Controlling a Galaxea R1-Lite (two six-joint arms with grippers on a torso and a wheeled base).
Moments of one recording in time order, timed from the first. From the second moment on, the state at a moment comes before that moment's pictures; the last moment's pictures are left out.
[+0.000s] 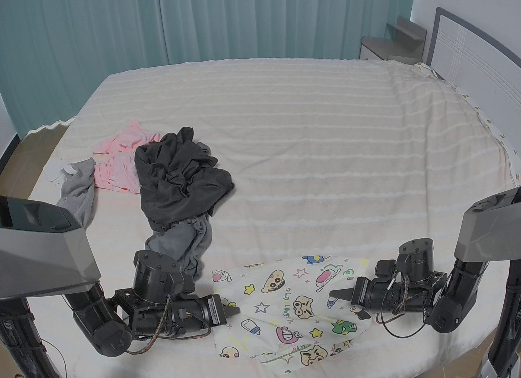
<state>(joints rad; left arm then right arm) -0.57 2.06 -0.35 -1.06 -0.30 -0.80 0.45 2.18 -0.33 -1.26 0.37 0.79</state>
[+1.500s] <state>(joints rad) -0.56 1.97 -0.20 -1.06 -0.23 -0.81 0.54 2.16 -0.32 -1.27 0.36 0.82</state>
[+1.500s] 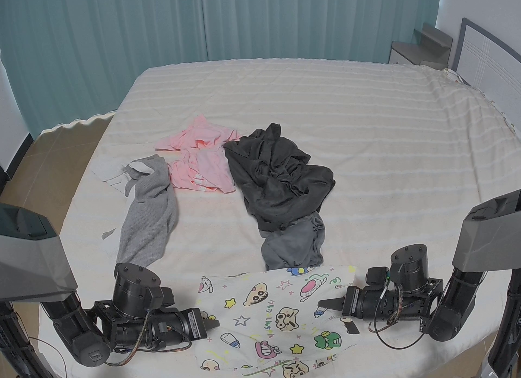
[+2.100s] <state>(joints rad) -0.56 1.97 -0.17 -1.06 -0.23 -0.81 0.55 2.17 -0.30 -1.32 0.36 0.83</state>
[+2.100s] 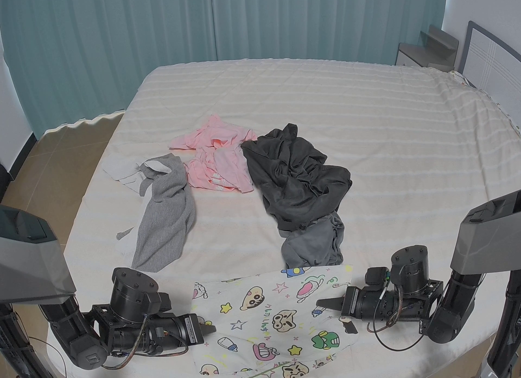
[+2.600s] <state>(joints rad) -0.56 1.97 -0.17 -1.06 -0.22 -0.81 0.54 2.17 -0.29 -1.32 0.36 0.83</state>
